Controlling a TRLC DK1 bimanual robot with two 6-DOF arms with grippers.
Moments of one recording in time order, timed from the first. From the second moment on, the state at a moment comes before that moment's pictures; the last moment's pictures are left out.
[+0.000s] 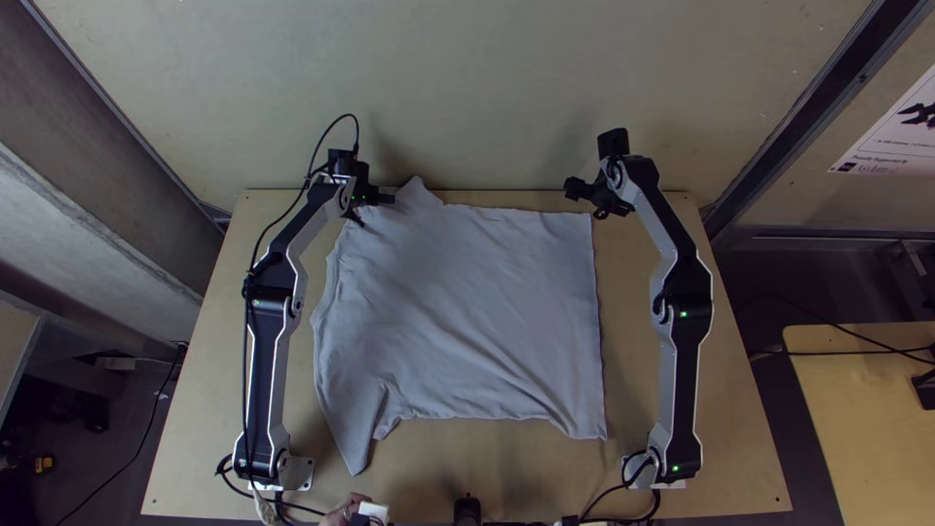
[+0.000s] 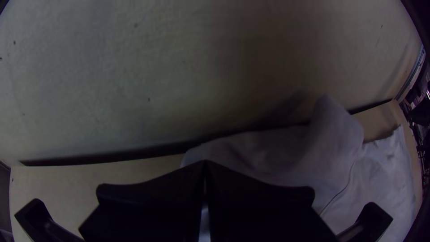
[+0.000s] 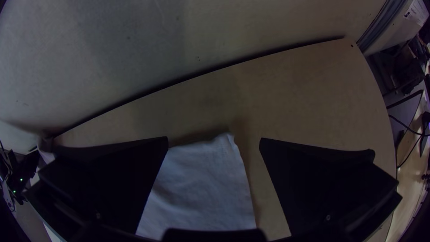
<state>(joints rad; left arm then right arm) -0.12 2.50 2.30 -0.41 0.03 0.05 0.16 2.38 2.28 -0.90 0.09 0.44</state>
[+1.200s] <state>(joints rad) -0.09 2.45 2.30 -0.49 0.04 0.03 0.16 2.51 2.31 -0.91 0.09 0.46</state>
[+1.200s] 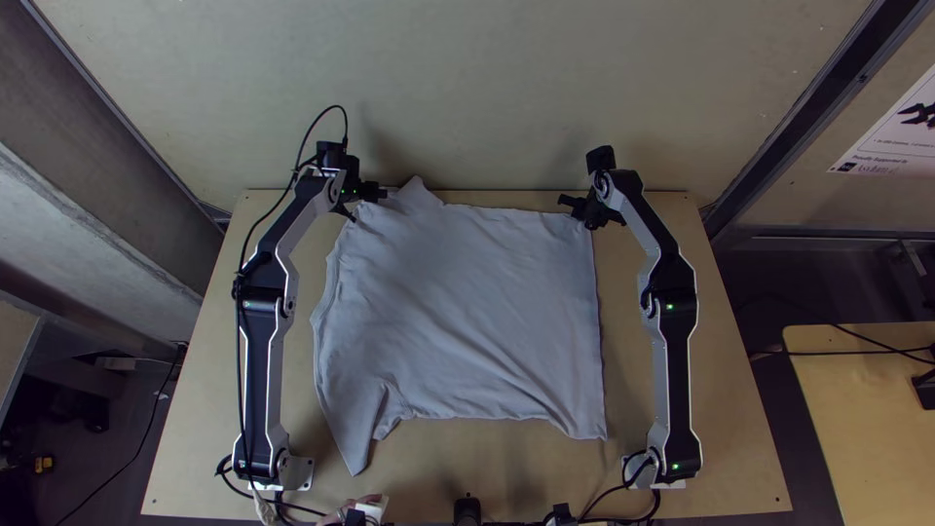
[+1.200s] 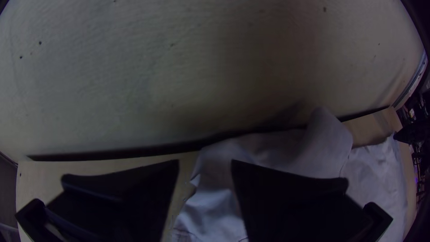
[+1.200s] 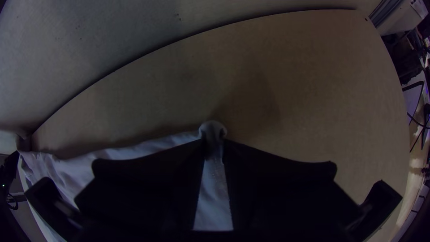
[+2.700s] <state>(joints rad) -0.07 2.31 2.22 -0.60 0.13 -0.01 0.16 2.44 2.31 -0.88 0.09 0.43</state>
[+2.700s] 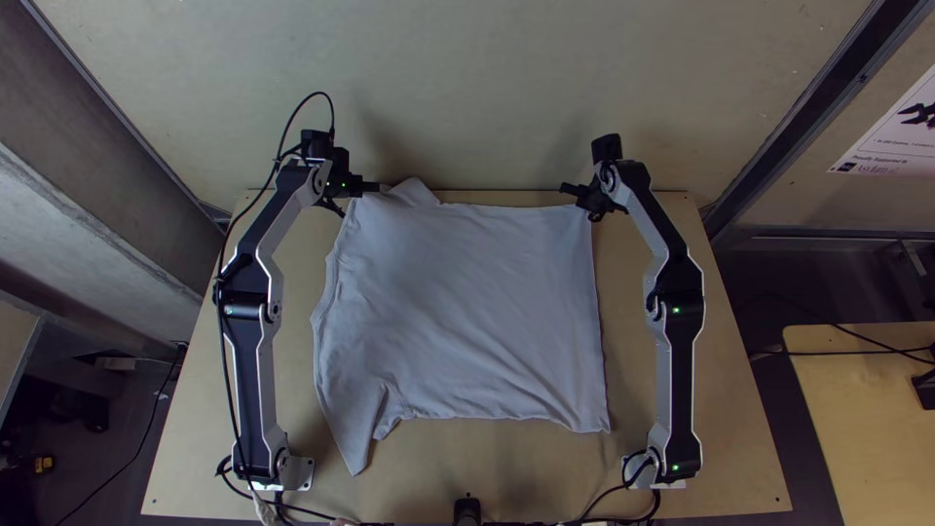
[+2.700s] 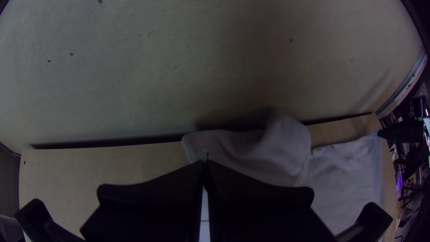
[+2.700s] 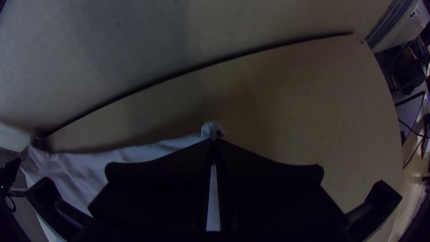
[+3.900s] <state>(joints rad) -0.05 1.81 1.54 -0.46 0.15 -0.01 0.16 2.26 2.15 -1.01 0.09 0.38</state>
